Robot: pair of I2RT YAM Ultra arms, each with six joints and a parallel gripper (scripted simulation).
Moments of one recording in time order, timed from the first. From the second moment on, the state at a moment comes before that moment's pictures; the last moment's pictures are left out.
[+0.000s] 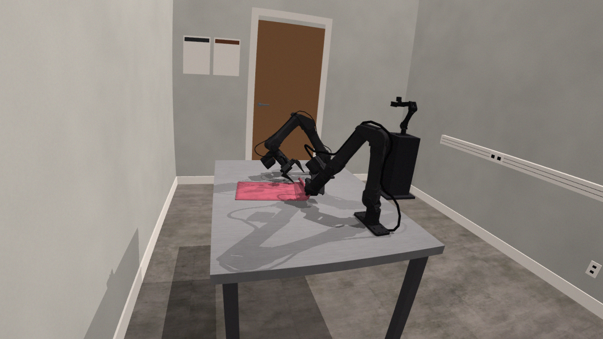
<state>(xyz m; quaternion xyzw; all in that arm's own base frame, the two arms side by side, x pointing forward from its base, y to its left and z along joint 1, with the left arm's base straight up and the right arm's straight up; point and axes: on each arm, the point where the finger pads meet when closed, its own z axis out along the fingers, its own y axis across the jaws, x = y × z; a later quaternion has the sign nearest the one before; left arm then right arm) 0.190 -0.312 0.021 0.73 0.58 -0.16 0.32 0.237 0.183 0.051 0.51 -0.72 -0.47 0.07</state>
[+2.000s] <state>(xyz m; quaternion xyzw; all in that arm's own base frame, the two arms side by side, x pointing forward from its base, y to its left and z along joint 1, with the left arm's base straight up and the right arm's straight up) 0.188 -0.312 0.020 0.58 0.68 -0.44 -0.09 0.229 0.204 0.069 0.65 -0.67 -0.10 -0.35</state>
